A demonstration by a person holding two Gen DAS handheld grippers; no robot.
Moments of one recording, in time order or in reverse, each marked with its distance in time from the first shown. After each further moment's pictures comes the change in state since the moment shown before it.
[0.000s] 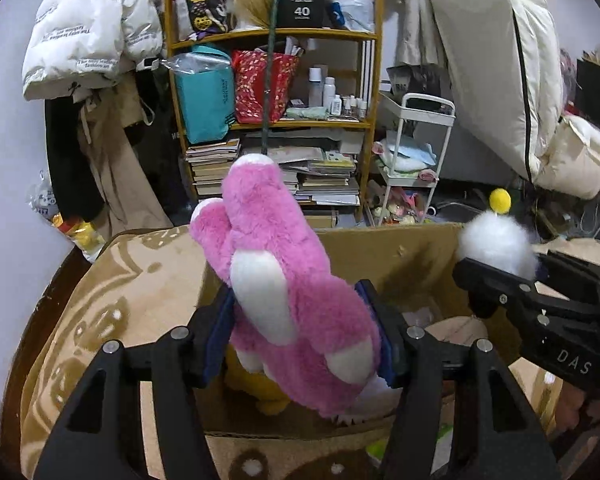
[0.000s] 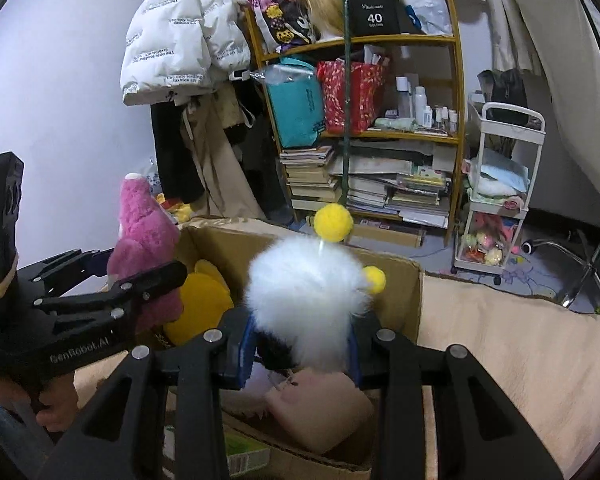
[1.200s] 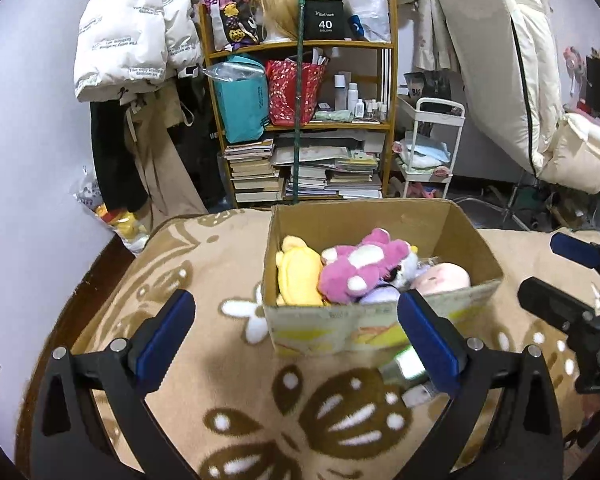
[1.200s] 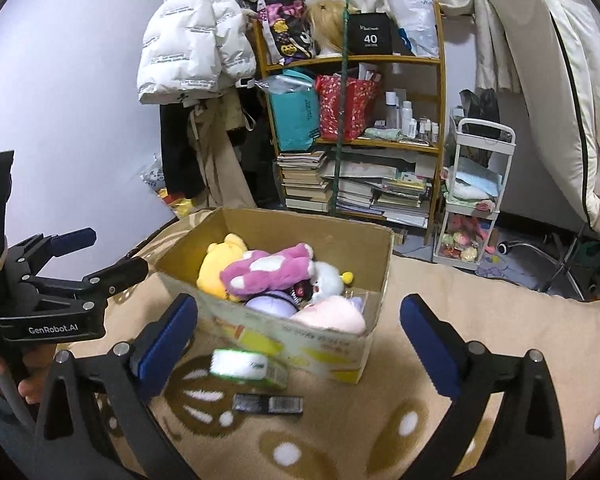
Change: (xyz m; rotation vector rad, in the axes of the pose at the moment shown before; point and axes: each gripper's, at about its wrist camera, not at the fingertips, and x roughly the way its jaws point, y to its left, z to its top) left arm -0.110 0.011 -0.032 -0.026 0.001 0.100; right arm -0.106 0.041 -0.032 -0.049 -0.033 -0.078
